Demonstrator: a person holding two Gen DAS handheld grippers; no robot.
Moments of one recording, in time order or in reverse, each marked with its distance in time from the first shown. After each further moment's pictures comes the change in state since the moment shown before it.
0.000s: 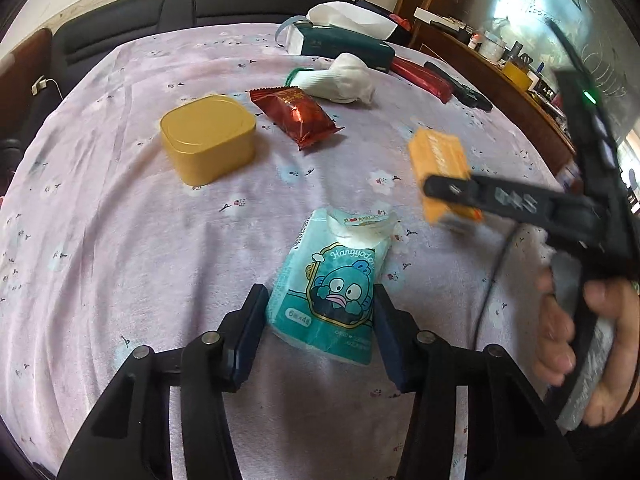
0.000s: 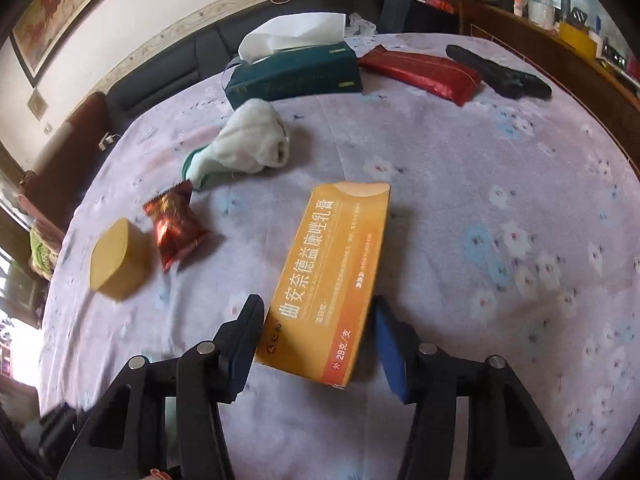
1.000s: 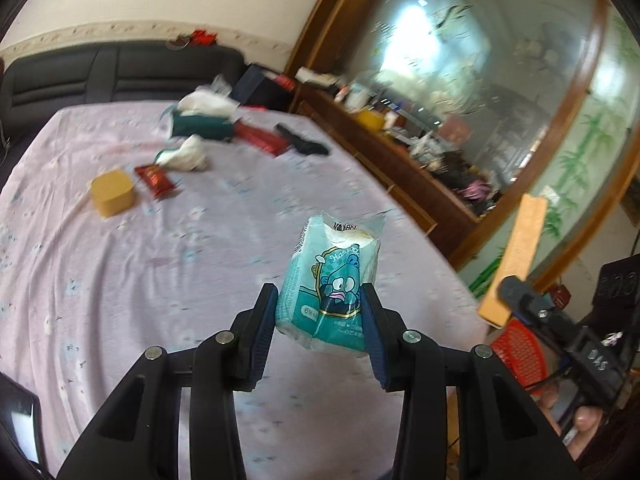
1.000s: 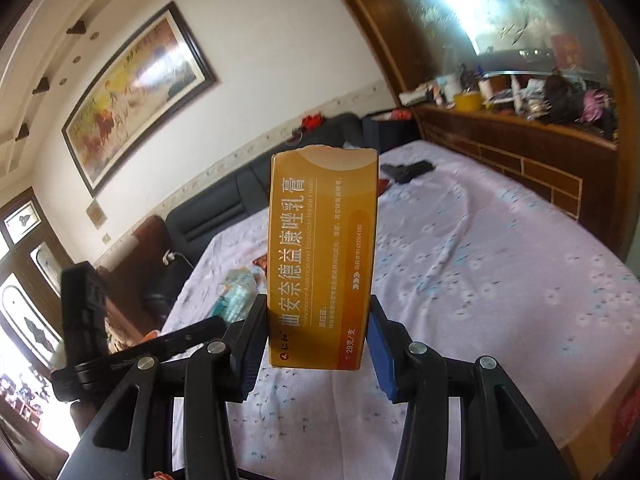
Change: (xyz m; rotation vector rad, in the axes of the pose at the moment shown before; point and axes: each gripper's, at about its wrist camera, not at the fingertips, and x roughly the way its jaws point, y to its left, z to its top) left arm -0.175 -0.111 -0.079 0.109 -0.233 -0.360; right arm -0.304 -0.065 -0.206 0.152 -0.509 0.156
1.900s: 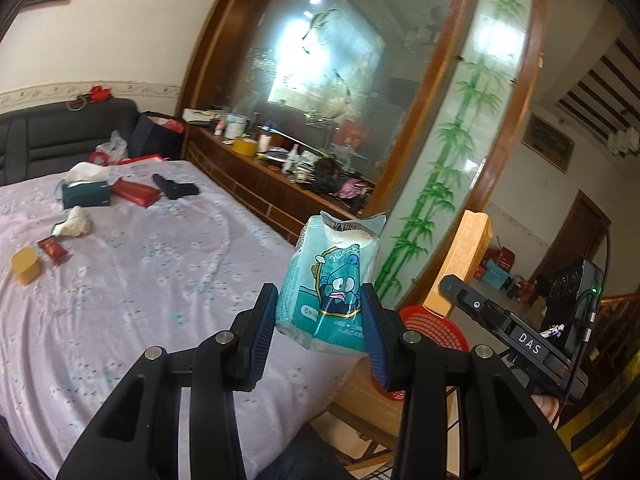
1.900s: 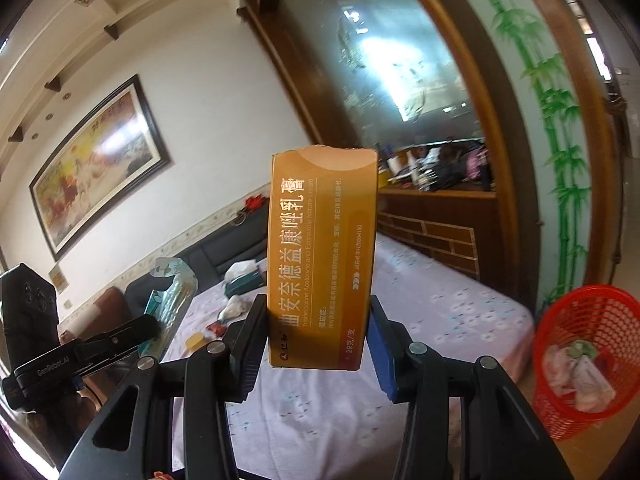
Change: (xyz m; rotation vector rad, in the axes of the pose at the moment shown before) left arm -0.047 -0.159 -0.015 0.229 -0.069 -0.267; right arm -0.188 -0.048 -0.009 0.081 -0.282 -0.212
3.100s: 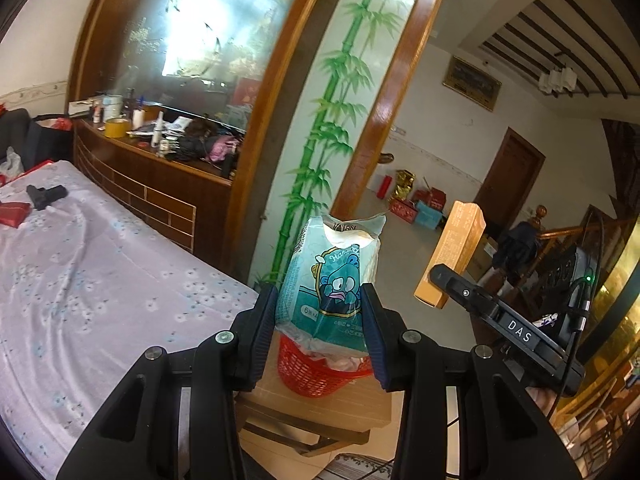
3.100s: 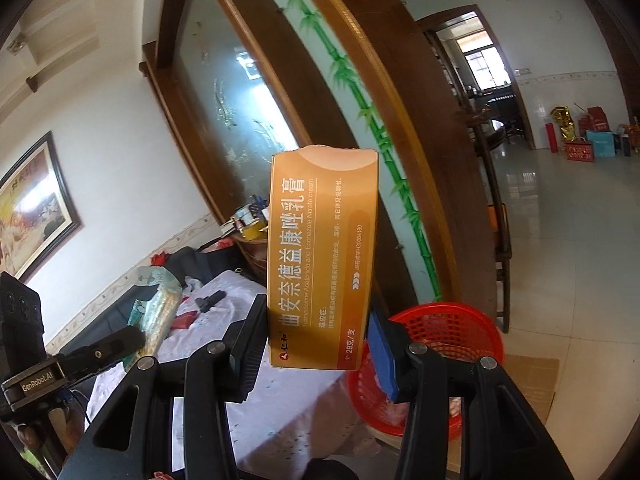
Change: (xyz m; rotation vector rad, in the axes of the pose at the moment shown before) left arm 0.121 -0.147 -0.012 0.172 0.162 -0.277; right arm -0.120 -0.133 0.017 0.144 -0.142 -0.342
